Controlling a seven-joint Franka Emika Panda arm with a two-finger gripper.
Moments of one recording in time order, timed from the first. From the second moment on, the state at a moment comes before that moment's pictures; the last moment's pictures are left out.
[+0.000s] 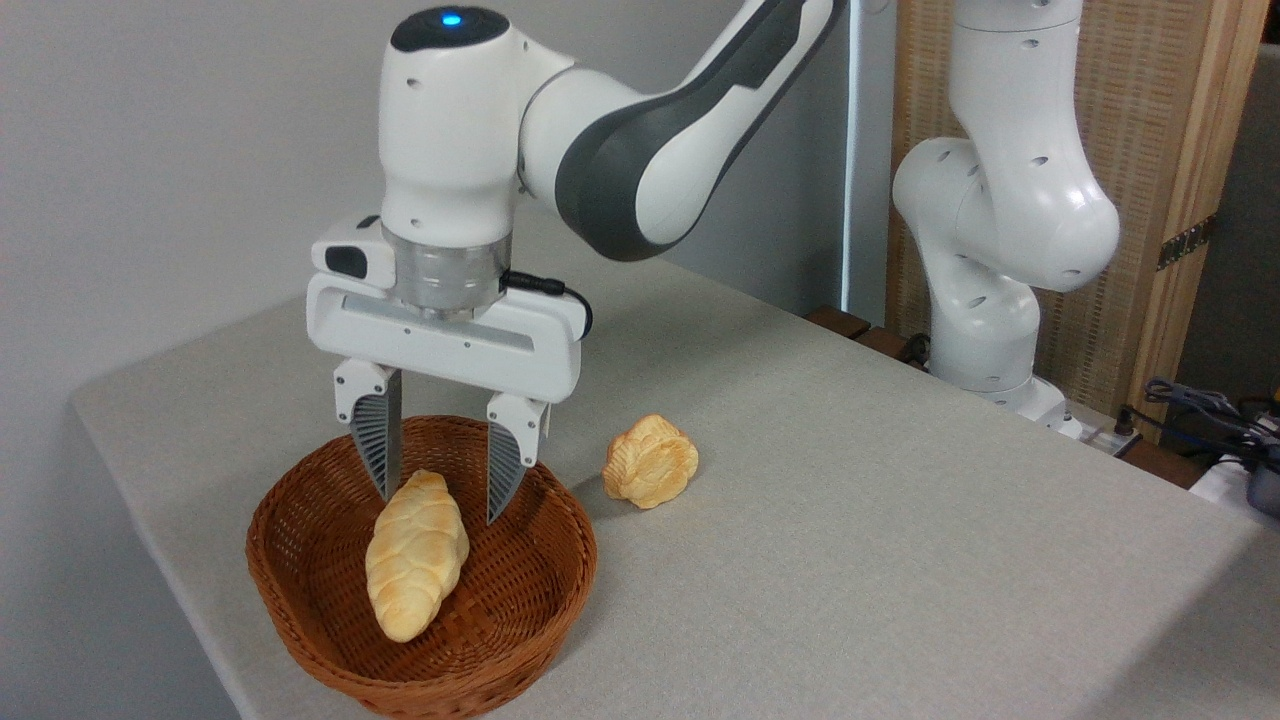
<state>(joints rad) -0.21 0.04 0.10 -2.00 -0.18 2.26 0.07</state>
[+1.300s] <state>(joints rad) -0.24 0.16 0.08 -2.00 -0.18 2.42 0.07</state>
